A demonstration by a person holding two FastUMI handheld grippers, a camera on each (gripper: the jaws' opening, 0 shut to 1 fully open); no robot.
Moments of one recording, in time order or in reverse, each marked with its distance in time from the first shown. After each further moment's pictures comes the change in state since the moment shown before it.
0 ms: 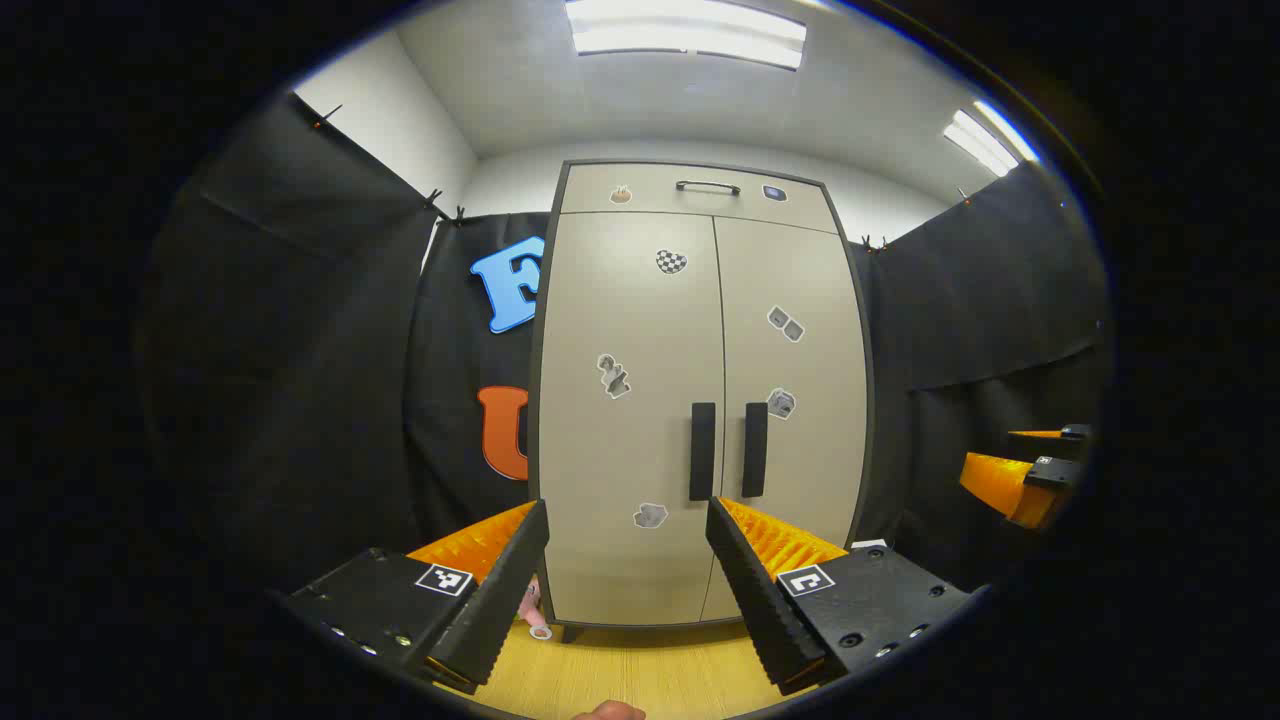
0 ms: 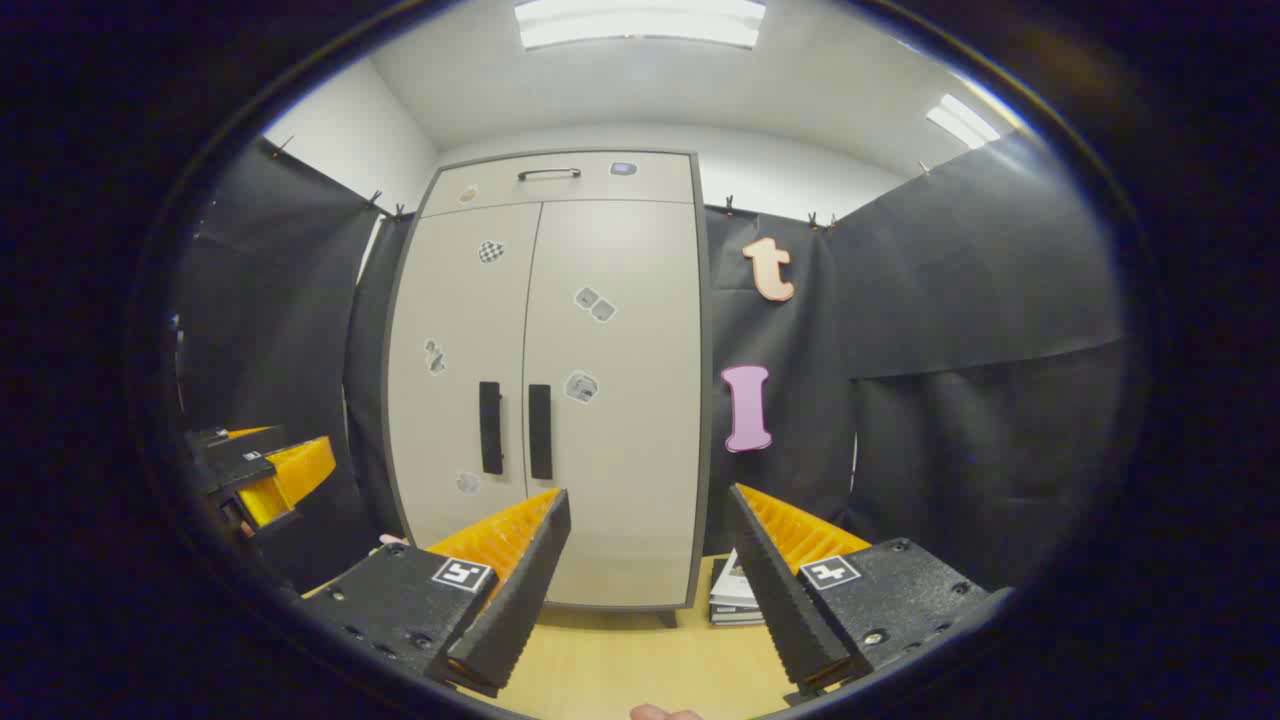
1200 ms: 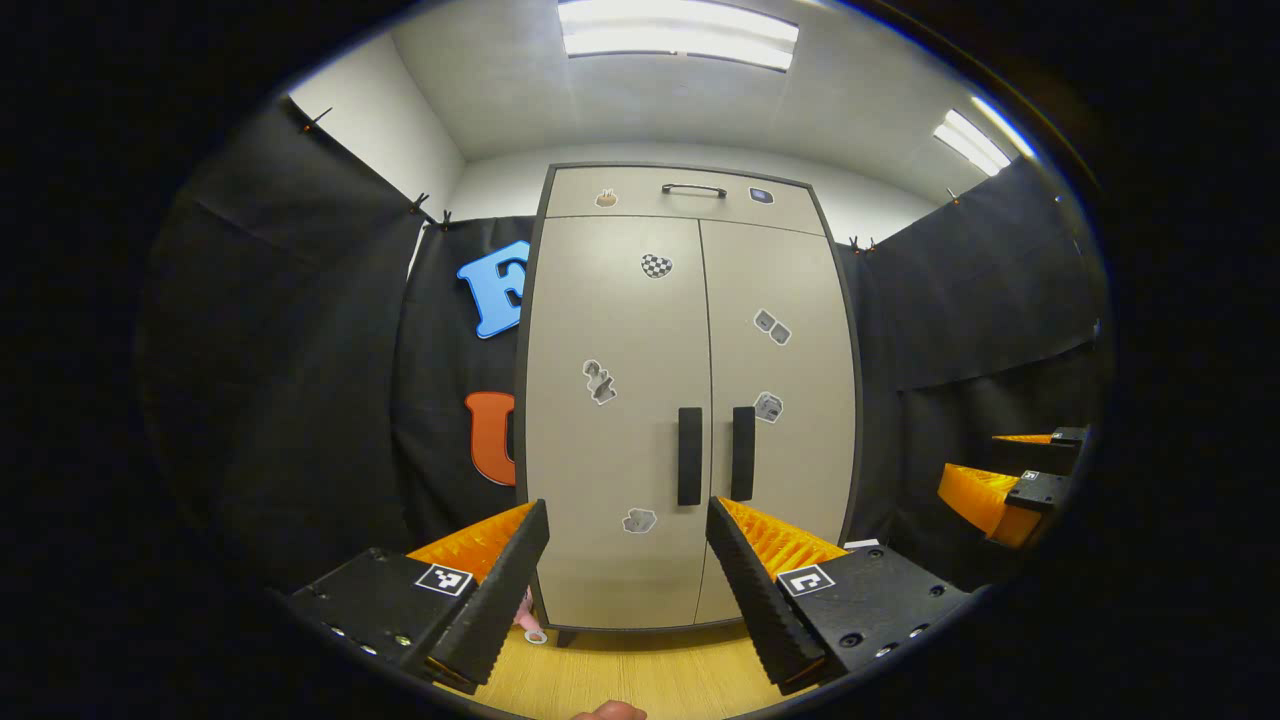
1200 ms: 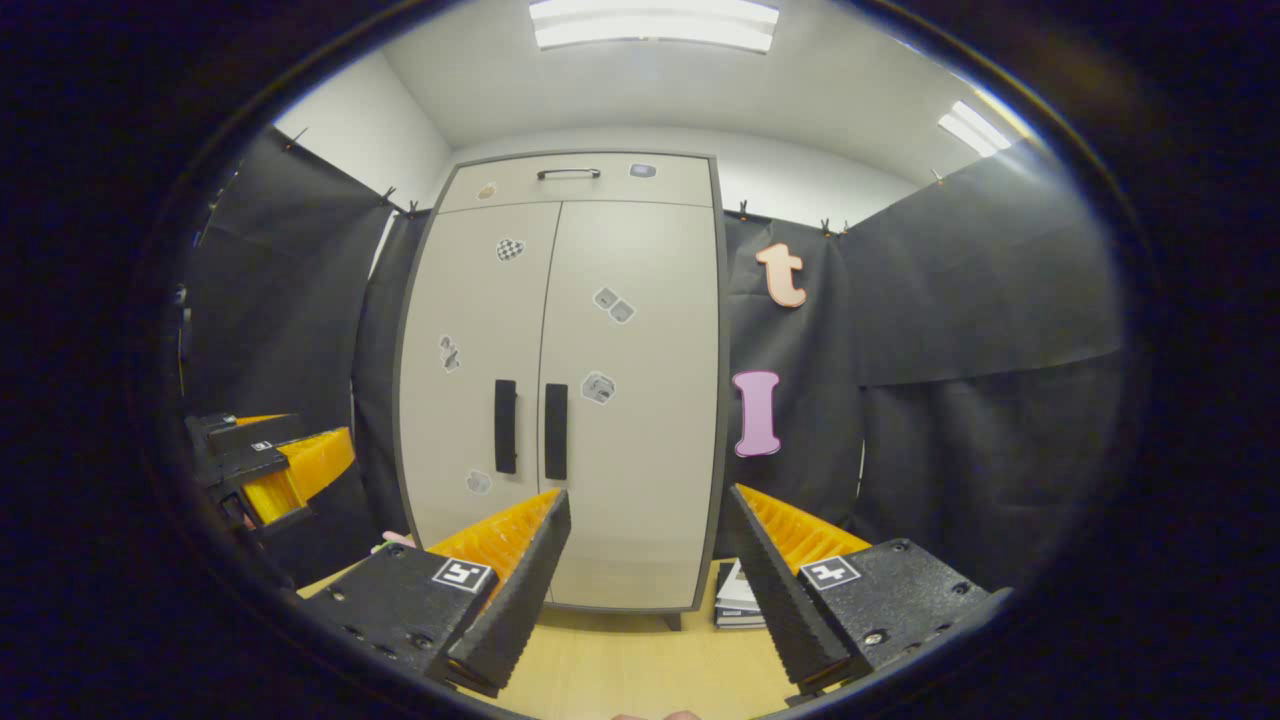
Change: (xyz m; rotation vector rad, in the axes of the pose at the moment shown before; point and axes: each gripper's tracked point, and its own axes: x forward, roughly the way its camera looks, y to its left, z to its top) left arm 0.002 -0.007 0.008 0.013 -0.017 -0.029; right arm 0.003 0.012 -0.006 -0.026 0.009 -0.001
